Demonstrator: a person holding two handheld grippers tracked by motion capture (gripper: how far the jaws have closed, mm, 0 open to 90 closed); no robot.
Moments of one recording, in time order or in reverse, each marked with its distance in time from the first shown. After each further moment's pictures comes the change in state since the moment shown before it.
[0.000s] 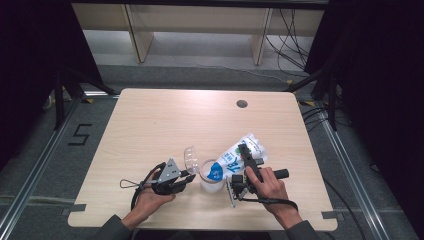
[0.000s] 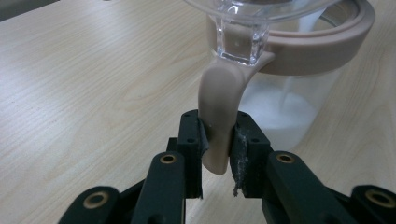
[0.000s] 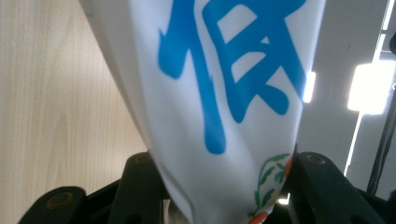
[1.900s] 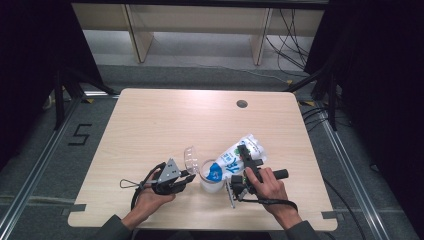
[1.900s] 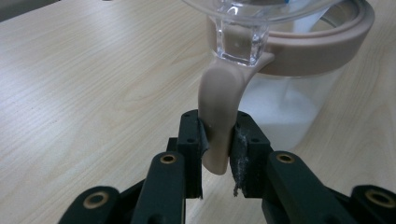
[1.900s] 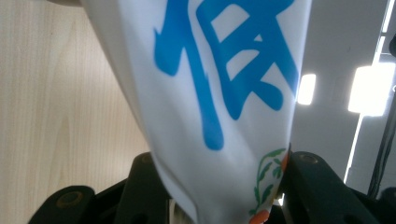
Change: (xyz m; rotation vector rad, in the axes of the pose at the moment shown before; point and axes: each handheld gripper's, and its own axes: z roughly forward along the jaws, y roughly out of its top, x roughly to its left) left arm -0.001 0.000 0.000 -0.004 -0.003 -0.005; right arm -0.001 0.001 0.000 -0.031 -0.008 -0.023
